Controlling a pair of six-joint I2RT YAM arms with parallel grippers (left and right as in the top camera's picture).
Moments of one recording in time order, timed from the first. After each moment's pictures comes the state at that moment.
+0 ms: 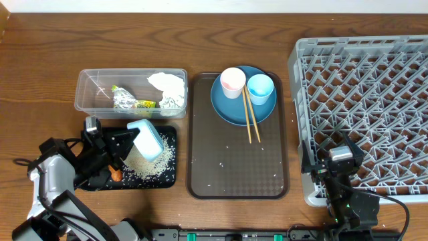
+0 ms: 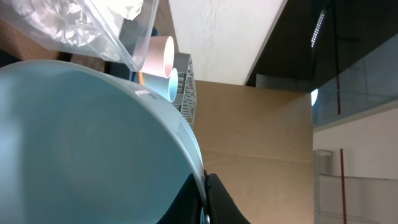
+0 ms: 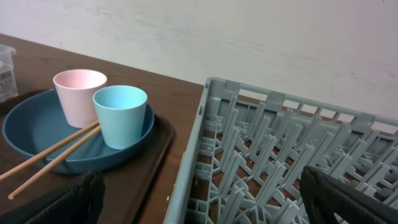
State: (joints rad) left arm 0.69 1.45 0.71 -1.00 1.49 0.06; right arm 0.08 0.01 0.01 -0.06 -0.09 -0.17
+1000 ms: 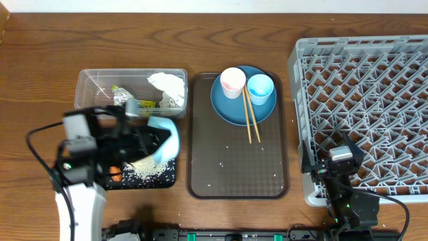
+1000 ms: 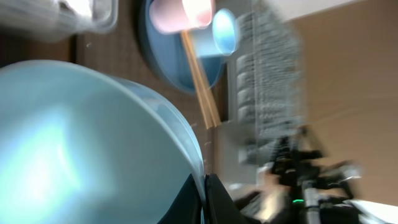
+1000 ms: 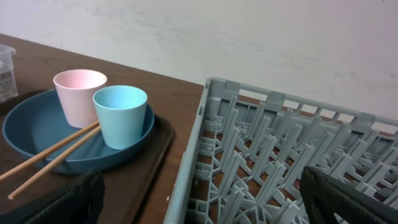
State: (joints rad) left arm 0.14 0.98 0.86 -0.90 0.86 -0.33; right arm 0.08 0.01 0.01 -0.06 -0.09 -0.17
